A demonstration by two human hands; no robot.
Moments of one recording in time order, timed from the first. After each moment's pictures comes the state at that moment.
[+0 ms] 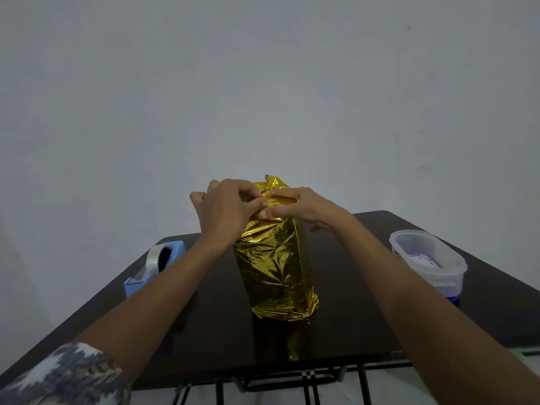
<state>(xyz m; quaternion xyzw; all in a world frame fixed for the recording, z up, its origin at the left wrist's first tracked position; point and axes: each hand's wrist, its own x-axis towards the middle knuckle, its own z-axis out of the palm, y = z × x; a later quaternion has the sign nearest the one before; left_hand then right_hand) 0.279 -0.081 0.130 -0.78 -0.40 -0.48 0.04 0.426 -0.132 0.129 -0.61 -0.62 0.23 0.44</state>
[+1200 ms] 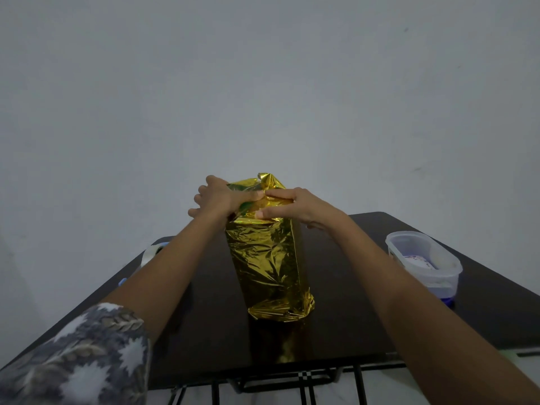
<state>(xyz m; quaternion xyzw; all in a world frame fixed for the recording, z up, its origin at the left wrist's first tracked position) 0.293 -0.038 0.147 -0.68 -0.57 -0.41 -0.20 0.432 -0.115 0.123 -0.59 -0.63 0.24 0.44</state>
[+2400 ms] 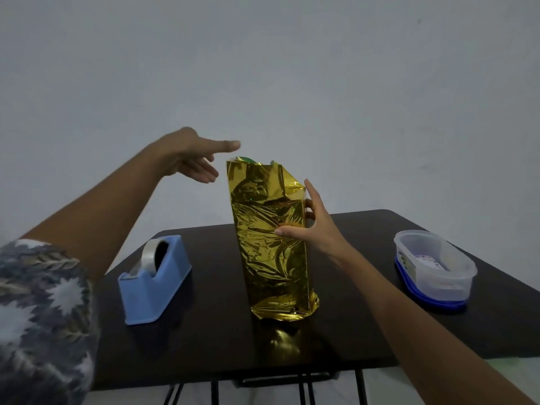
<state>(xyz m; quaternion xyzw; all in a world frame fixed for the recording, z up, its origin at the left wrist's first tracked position) 0.241 -0.024 0.228 -0.76 -0.51 -0.28 -0.28 0.439 -0.106 0.062 -0.51 -0.57 0.22 0.60</state>
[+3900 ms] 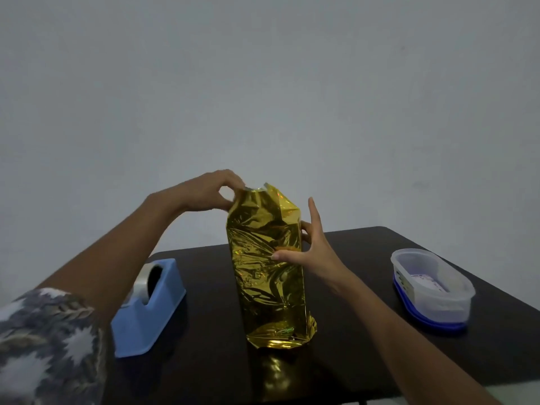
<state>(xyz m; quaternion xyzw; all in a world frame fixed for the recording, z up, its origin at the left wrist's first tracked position) 0.255 0.007 0.203 -0.95 -0.24 -0.18 -0.04 0.438 -0.113 0.064 -0.52 -0.56 0.24 0.60</state>
